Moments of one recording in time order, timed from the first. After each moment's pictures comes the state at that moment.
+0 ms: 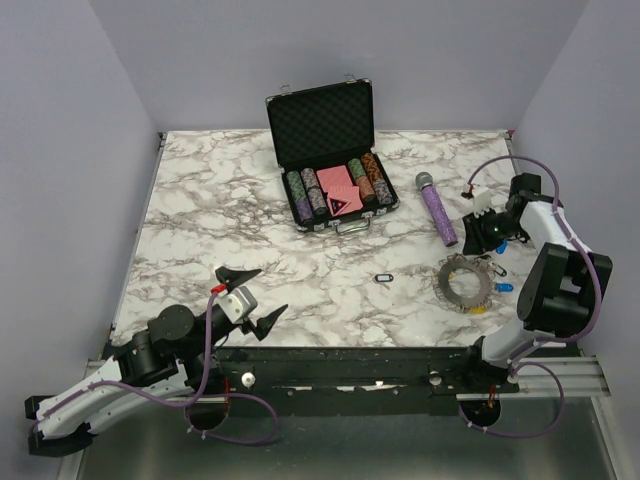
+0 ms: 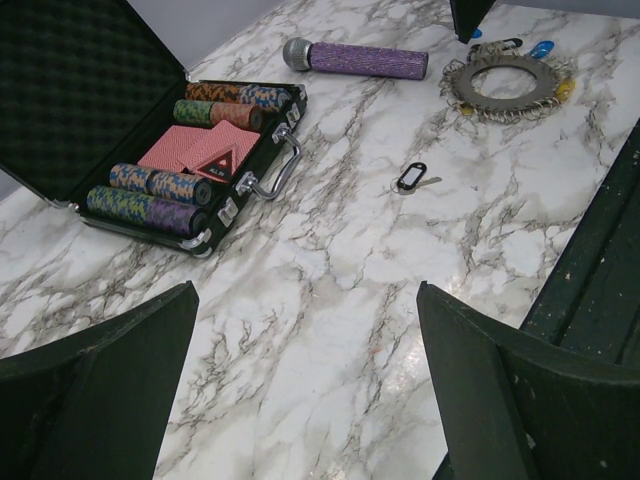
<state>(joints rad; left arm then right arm) -1.12 0.07 0.45 -0.41 -0.24 0.18 -0.28 1.62 1.12 -0.84 -0.49 -0.80</state>
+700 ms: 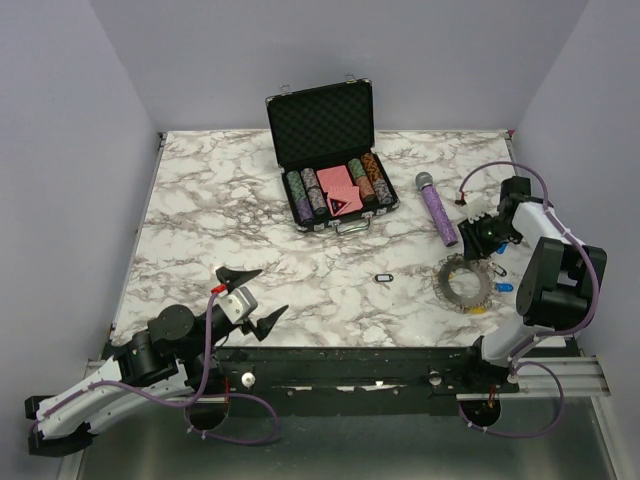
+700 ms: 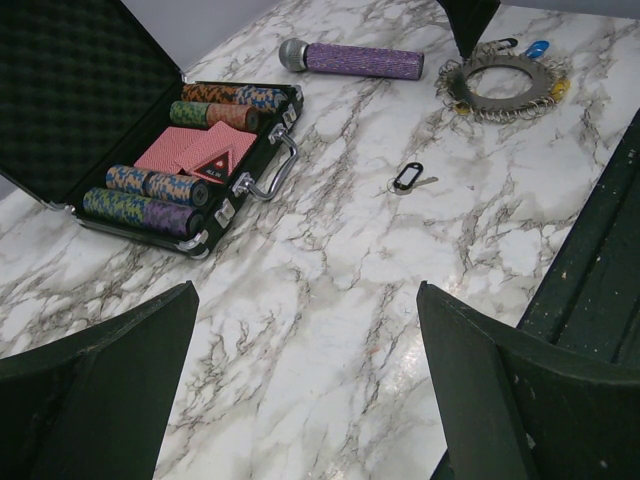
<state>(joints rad) -1.12 0.07 0.45 -0.41 -0.23 0.18 -0.24 1.66 1.08 -0.77 -0.35 -0.77</state>
